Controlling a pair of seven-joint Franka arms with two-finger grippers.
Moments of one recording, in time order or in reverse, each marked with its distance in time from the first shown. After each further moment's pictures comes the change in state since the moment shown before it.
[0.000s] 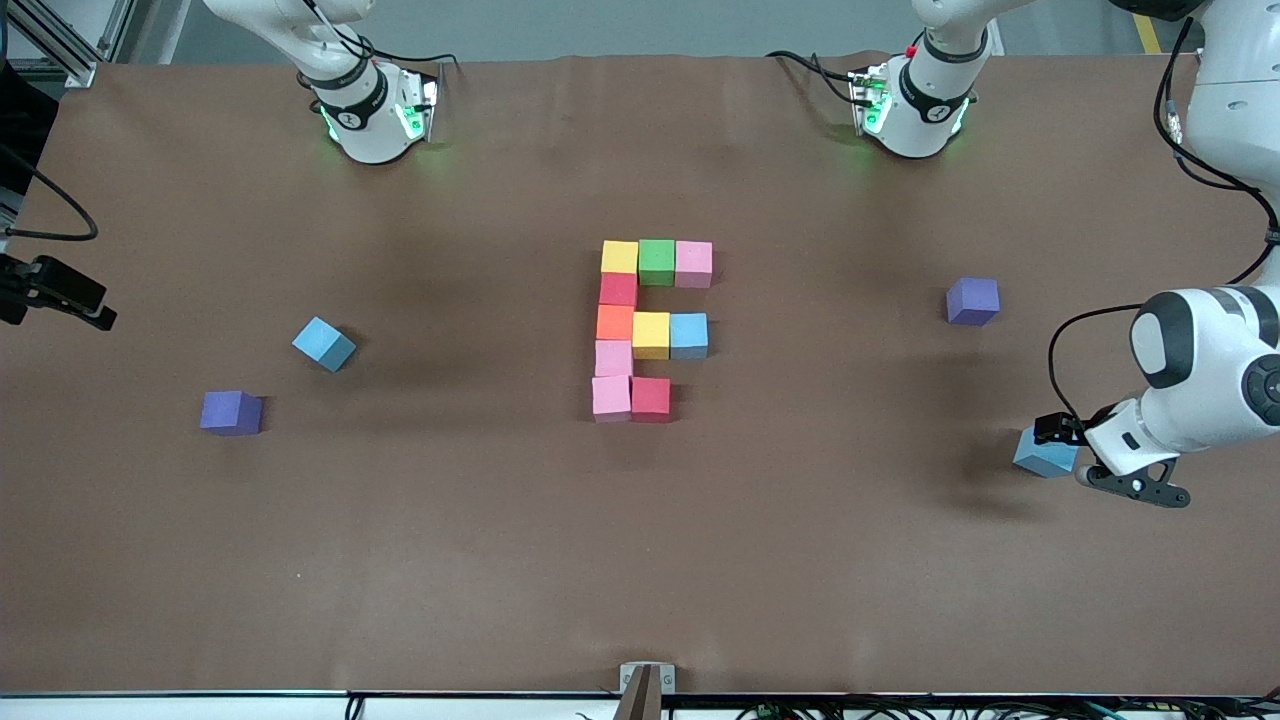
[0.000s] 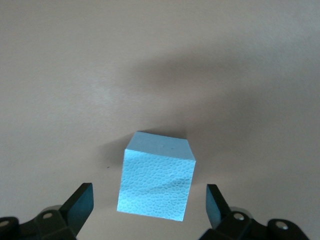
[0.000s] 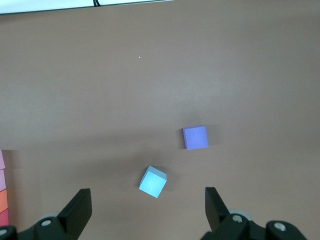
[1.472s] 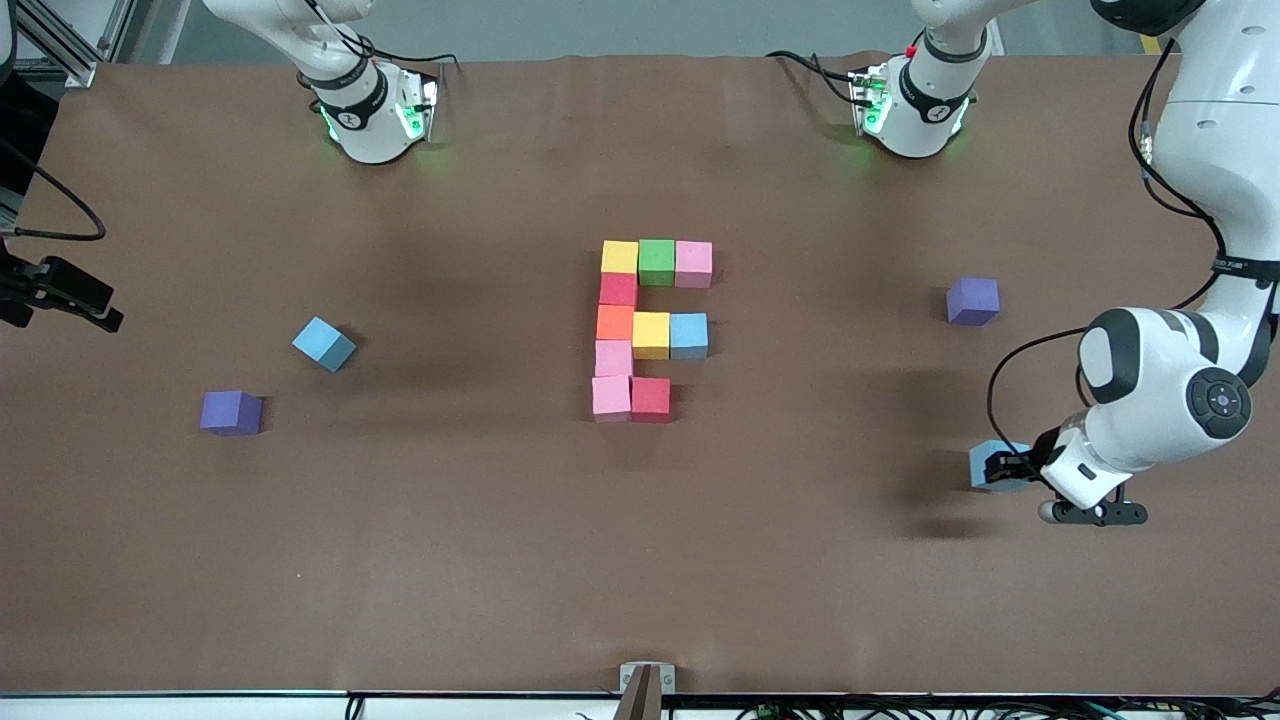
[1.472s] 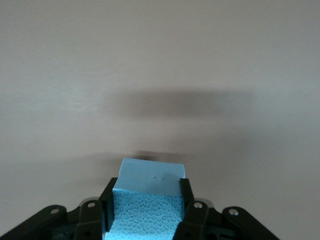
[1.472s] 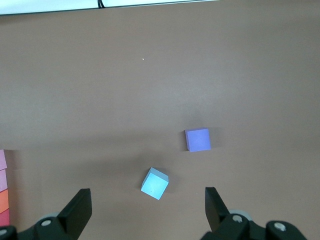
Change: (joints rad) left arm -0.012 0.061 -0.158 0.061 -0.044 0.077 -0.507; right arm 0.021 0.000 -0.011 0.000 0.000 0.008 0.000
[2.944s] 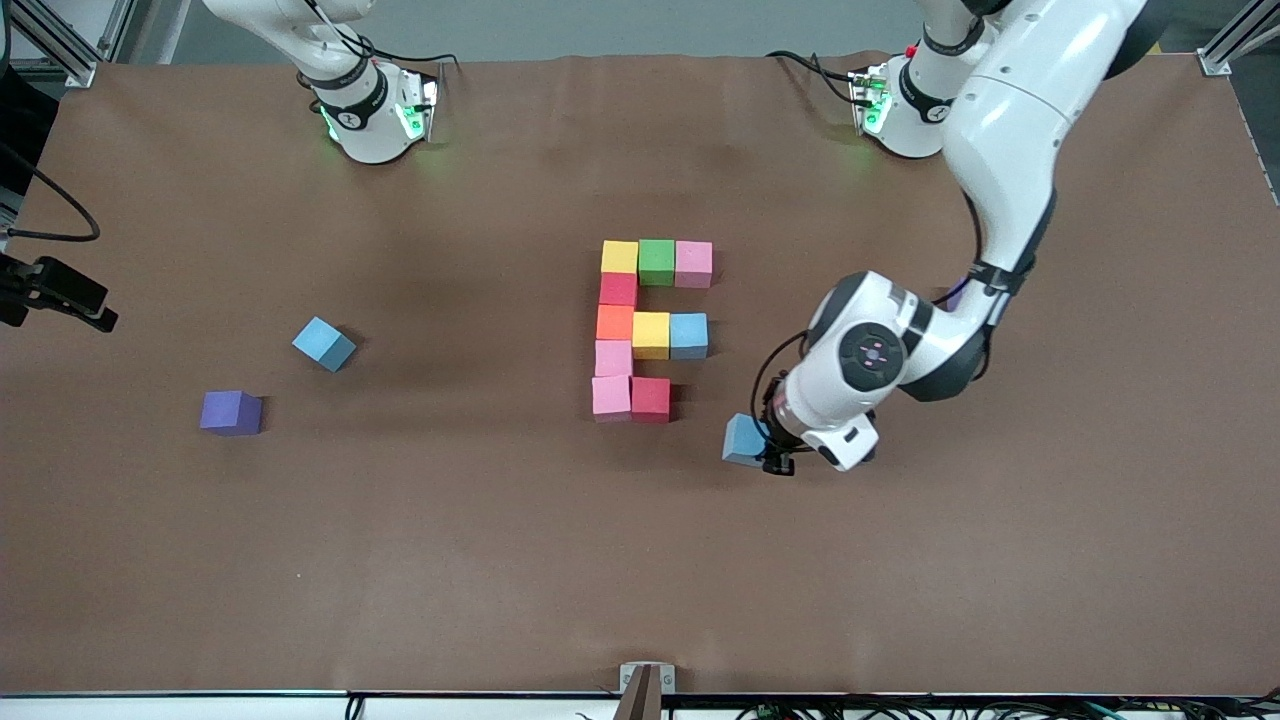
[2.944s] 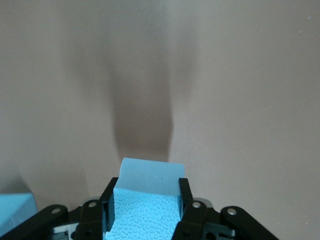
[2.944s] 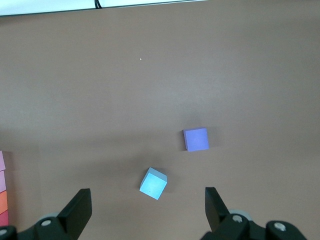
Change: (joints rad) left arm -0.626 0.040 0.110 0.109 -0.032 -0.013 -2.000; right arm -0.003 0.000 -0.004 -0.001 0.000 0.000 0.000
